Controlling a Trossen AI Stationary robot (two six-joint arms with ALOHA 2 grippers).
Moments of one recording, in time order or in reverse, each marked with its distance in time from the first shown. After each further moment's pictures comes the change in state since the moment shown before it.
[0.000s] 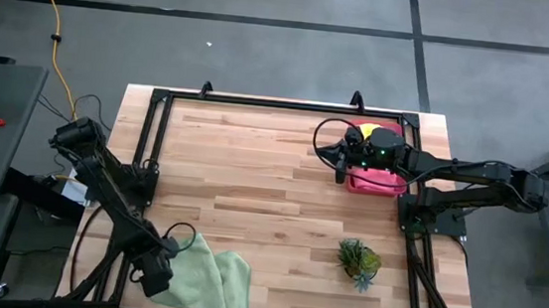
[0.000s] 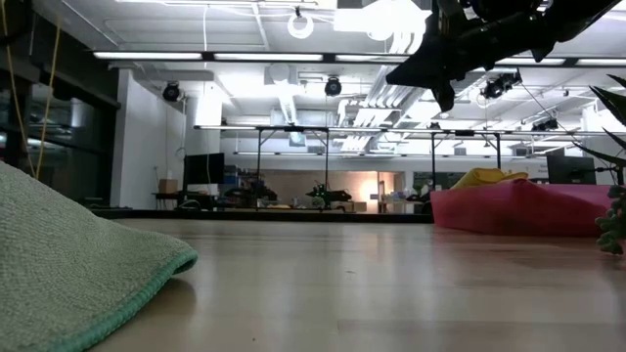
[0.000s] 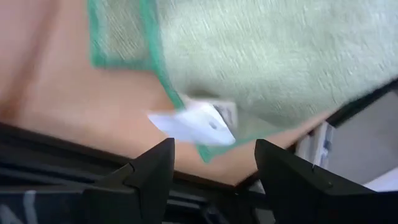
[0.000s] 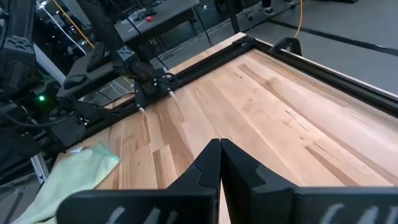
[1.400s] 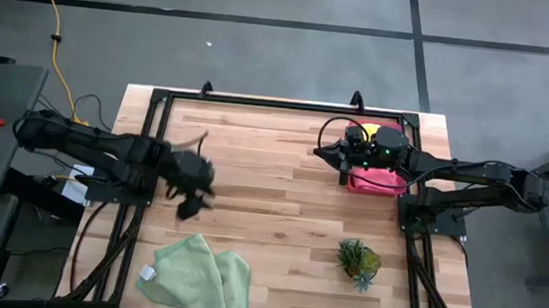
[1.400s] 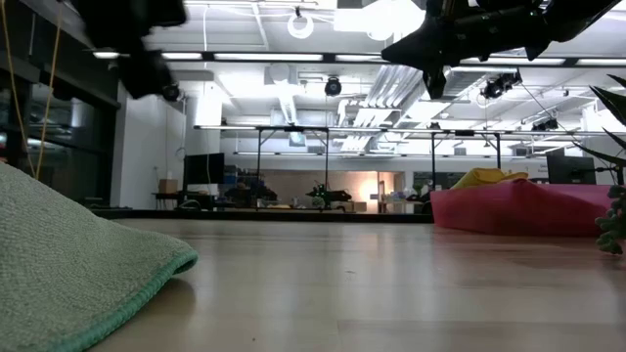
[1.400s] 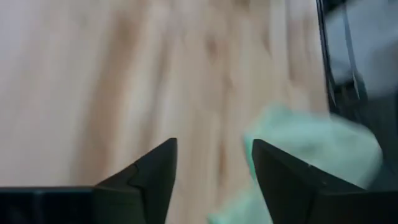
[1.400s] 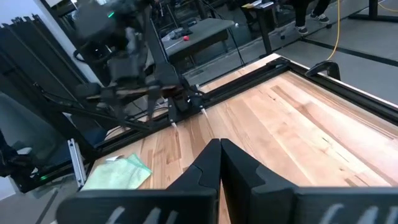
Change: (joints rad) left arm 0.873 -0.530 -0.036 0.031 -0.214 1.238; right arm 0.002 0.000 0.000 0.122 -0.104 0.000
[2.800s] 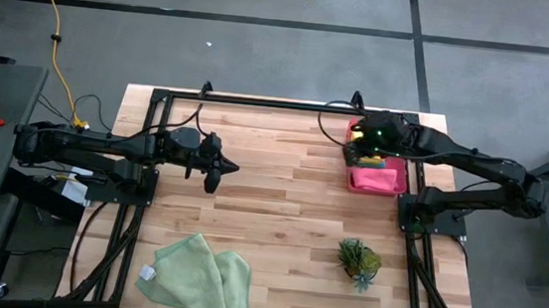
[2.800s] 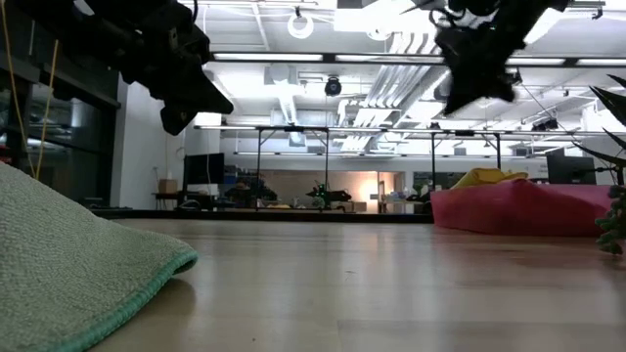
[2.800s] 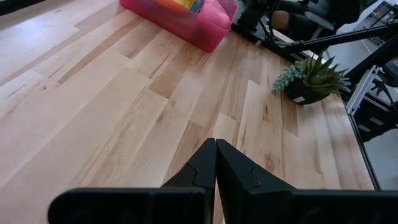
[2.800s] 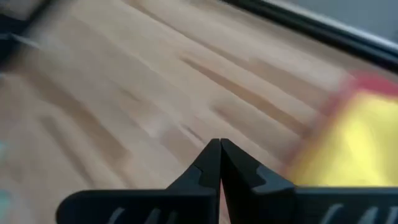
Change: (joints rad) left arm 0.274 0.002 -0.285 0.655 -0.048 -0.022; right arm -0.124 -0.003 0.326 -1.054 0.300 0.164
